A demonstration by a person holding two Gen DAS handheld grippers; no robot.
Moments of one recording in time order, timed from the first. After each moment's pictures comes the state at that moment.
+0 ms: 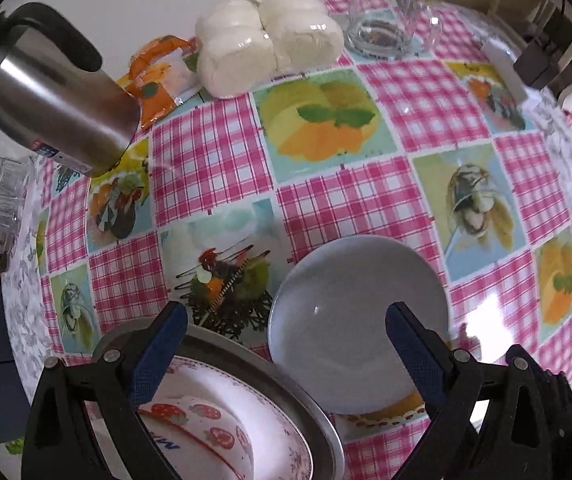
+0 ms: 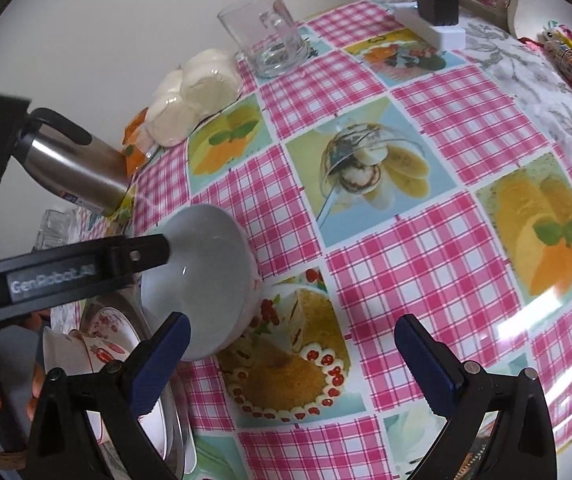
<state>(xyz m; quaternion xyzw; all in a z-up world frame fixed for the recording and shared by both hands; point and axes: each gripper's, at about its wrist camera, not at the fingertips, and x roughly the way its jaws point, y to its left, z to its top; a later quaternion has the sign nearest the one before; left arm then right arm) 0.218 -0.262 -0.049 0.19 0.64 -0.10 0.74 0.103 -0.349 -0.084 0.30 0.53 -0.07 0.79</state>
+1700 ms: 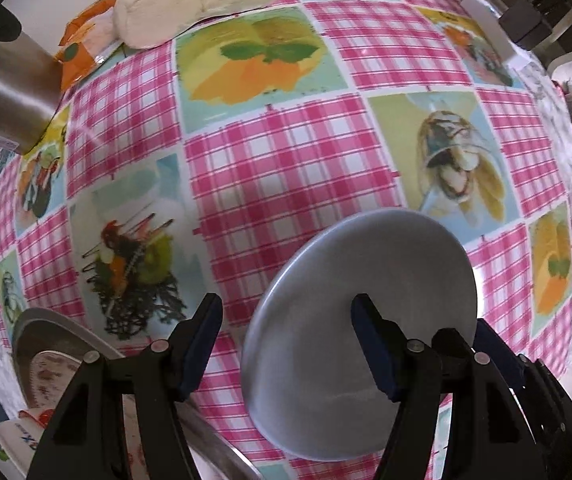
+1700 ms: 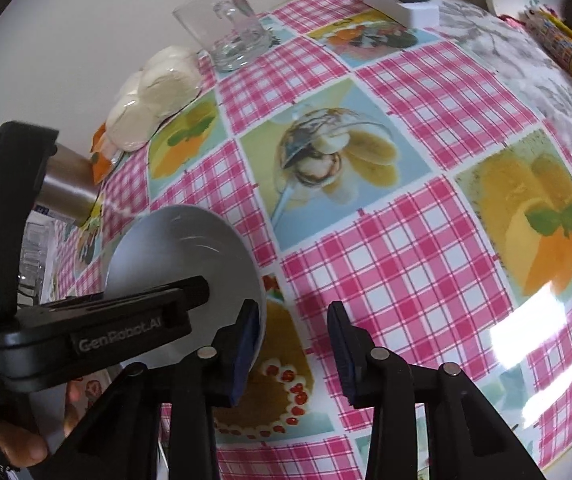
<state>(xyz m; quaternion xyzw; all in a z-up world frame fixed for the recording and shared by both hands) 0.199 -0.304 -0.117 0.16 0.68 -0.15 0.70 0.104 -0.371 -0.110 0.31 0.54 -0.10 0.78</state>
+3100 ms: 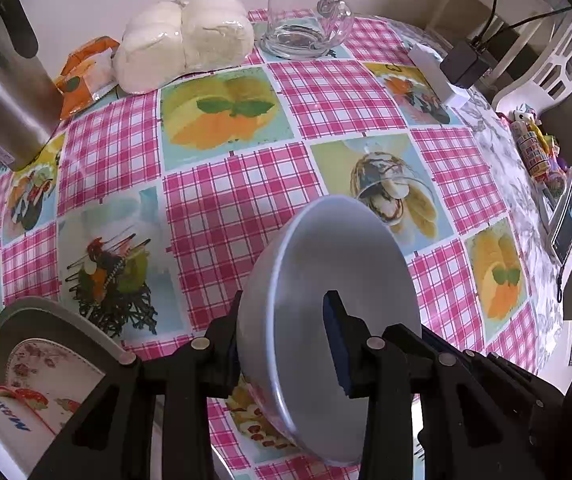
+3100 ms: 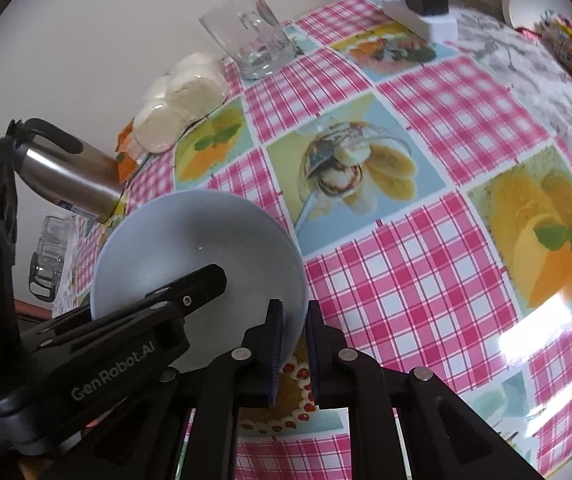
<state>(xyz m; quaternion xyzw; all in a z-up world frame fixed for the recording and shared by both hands) 0.173 -0.283 -0.071 0.10 0.62 -0.22 0.75 0.101 -0.368 -0.098 0.31 0.52 -0.07 0.79</state>
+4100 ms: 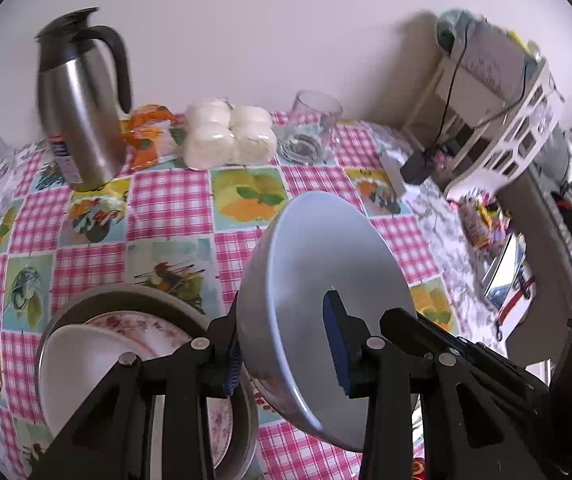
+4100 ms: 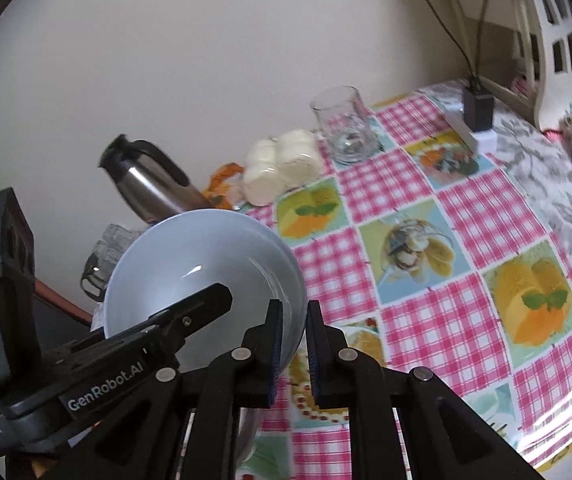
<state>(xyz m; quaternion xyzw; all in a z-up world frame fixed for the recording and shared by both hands) 0.134 -0.209 0.044 -0.01 0.51 -0.23 0.83 0.073 -0.326 0.018 0.26 0.41 -0.01 0.87</state>
